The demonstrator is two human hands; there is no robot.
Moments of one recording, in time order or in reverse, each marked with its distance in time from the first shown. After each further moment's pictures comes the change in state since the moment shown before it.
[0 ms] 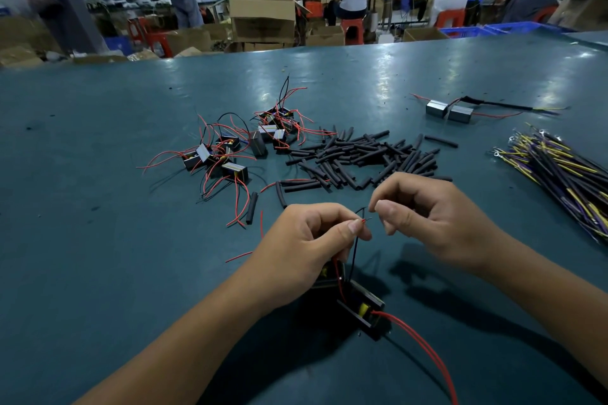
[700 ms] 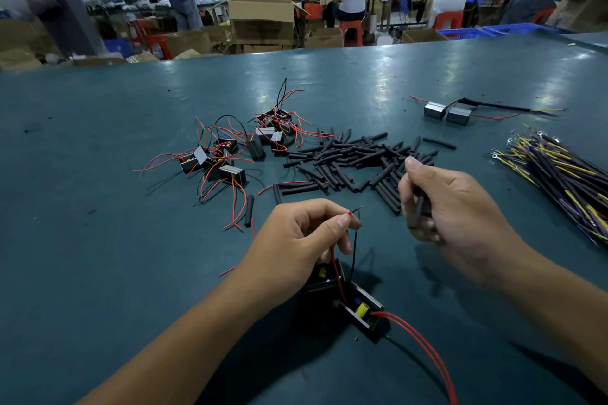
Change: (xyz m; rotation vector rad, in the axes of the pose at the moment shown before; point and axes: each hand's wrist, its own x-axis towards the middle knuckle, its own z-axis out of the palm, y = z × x) left_hand 0.001 -0.003 -0.001 -0.078 0.081 -0.011; right_hand 0.006 -0.010 0.004 0.456 0.395 0.398
